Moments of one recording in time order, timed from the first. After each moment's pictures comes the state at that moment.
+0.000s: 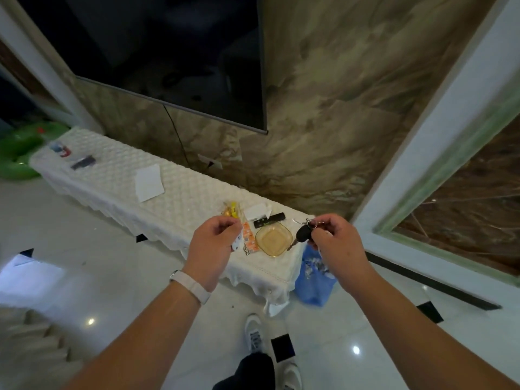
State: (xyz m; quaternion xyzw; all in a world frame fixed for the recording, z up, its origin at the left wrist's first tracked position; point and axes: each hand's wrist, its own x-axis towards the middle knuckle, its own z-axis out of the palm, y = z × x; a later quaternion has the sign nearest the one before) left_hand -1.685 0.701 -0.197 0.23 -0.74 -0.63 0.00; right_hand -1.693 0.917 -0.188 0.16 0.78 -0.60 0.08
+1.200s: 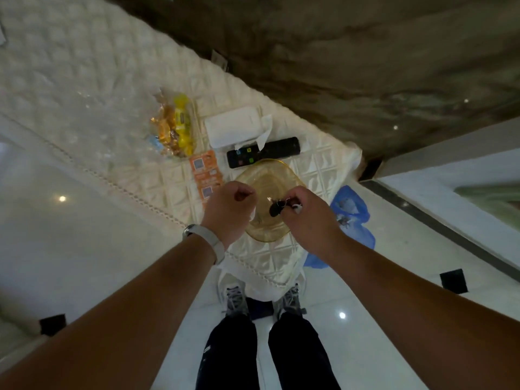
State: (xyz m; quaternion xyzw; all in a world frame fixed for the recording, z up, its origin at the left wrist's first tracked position) left_hand -1.915 0.725 -0.656 0.29 -0.80 -0.49 -0.19; right_hand -1.927 0.883 -0.653 0.07 0.86 -0.39 0.31
